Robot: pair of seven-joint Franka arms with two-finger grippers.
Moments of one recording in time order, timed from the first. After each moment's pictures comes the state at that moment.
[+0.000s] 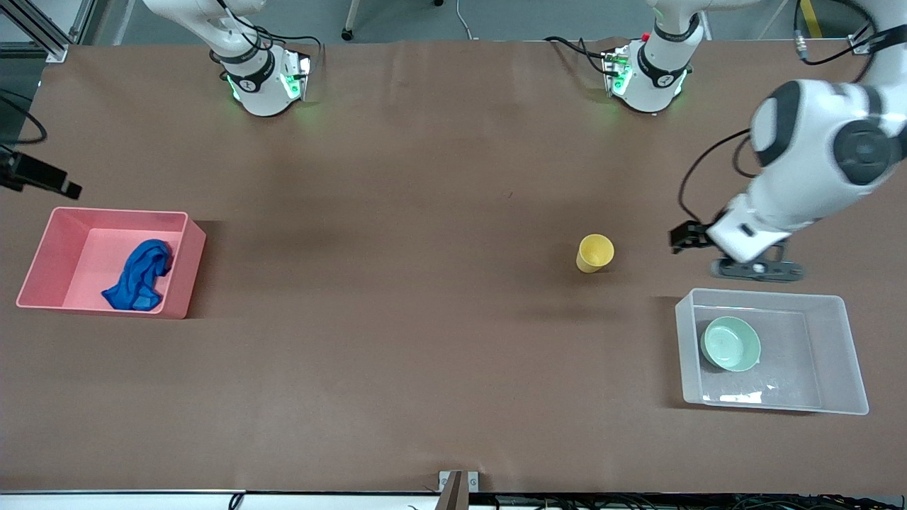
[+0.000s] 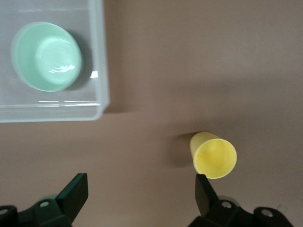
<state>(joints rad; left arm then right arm) 0.01 0.12 -0.23 -1.99 0.00 2.08 -0.10 0.04 0.06 -0.19 -1.42 0.09 1.39 0.06</state>
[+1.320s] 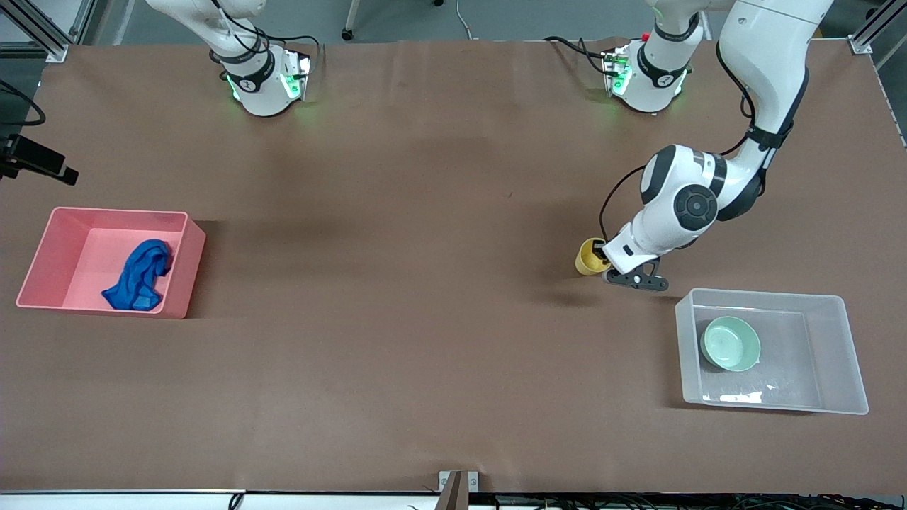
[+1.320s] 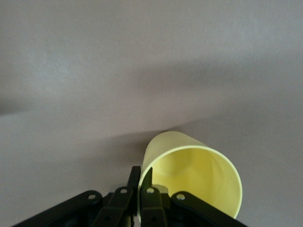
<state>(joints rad) 0.00 0.35 -0.32 -2.14 0.00 2.45 -0.17 -0.07 0.03 -0.05 -1.45 0.05 1.40 0.03</state>
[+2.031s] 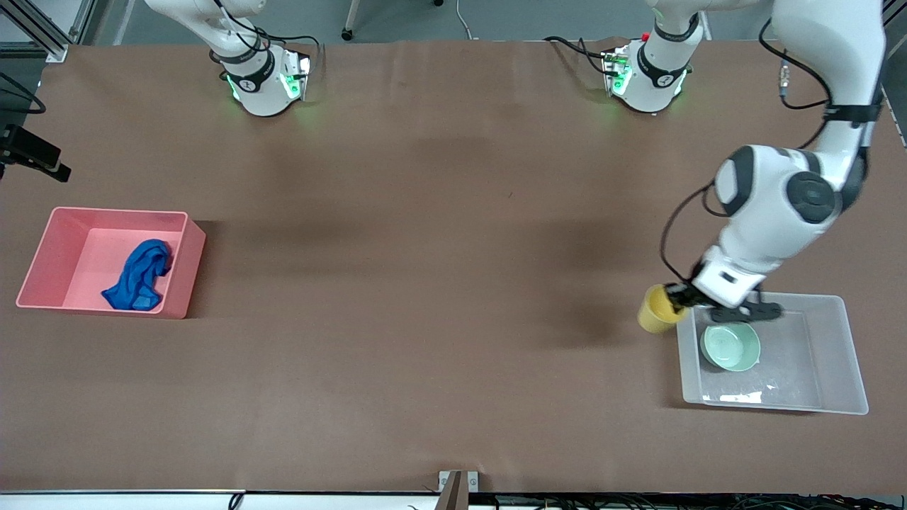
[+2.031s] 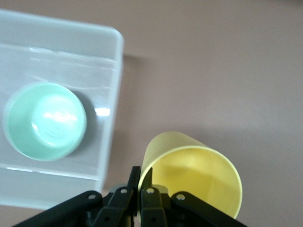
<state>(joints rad) 0.02 0.32 -0.13 -1.89 0.00 2.44 -0.17 -0.03 0.03 -0.06 -1.41 0.00 1.42 -0.02</state>
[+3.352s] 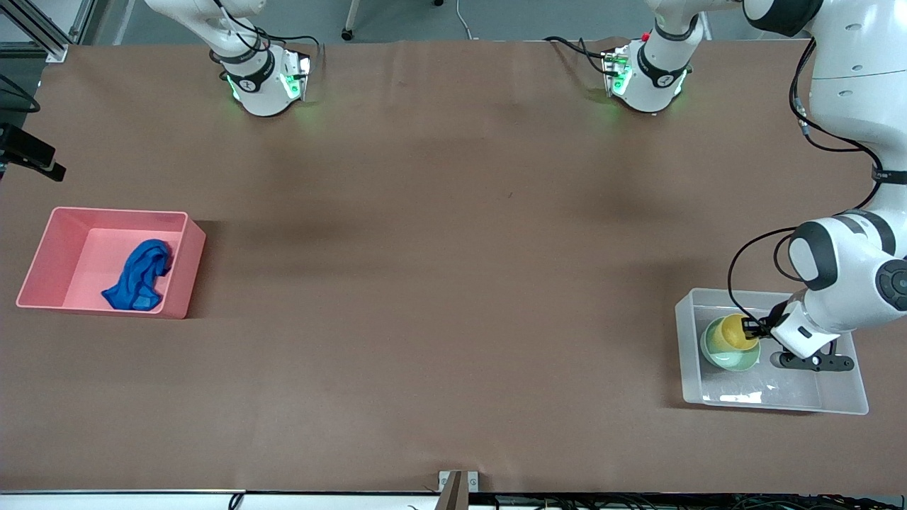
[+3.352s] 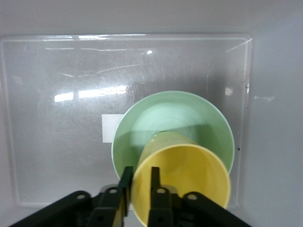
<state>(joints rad) 0.07 0.64 0.05 -1.61 -0.04 2.30 0.21 -0.03 0.03 -0.06 -1.41 0.00 1.41 -0.03</state>
